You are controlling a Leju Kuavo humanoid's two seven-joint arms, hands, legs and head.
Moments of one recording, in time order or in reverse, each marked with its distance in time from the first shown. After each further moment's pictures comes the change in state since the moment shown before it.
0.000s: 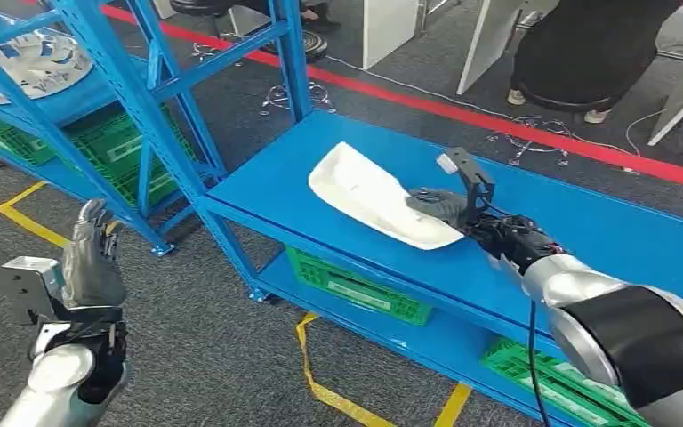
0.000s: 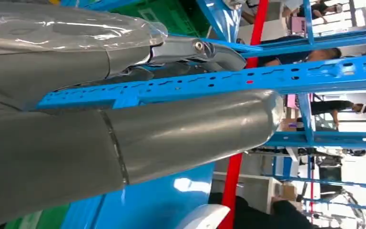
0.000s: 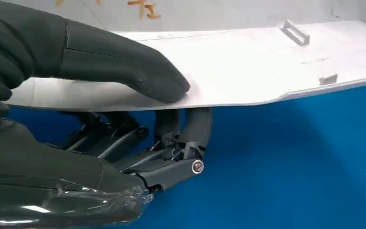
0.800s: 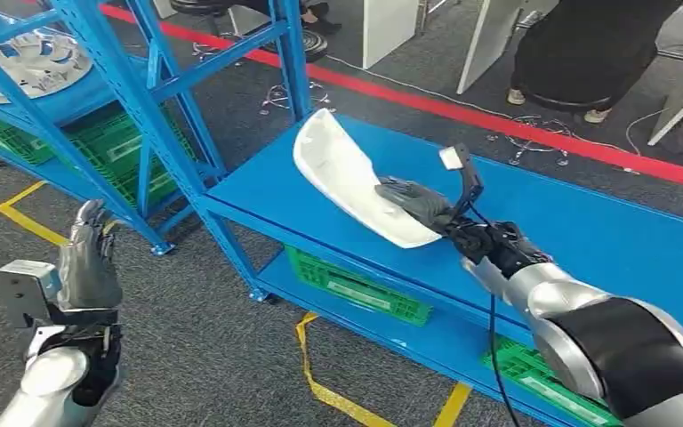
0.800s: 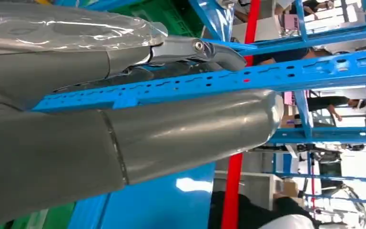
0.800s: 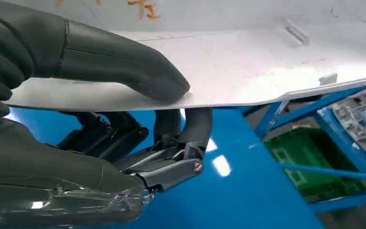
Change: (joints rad) left arm 0.013 0.012 0.018 -0.017 -0.031 -0.038 -0.004; right arm 0.053 0.064 -0.054 -0.093 -0.241 0.276 -0.093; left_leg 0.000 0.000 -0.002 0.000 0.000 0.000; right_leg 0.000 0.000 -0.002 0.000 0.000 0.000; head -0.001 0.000
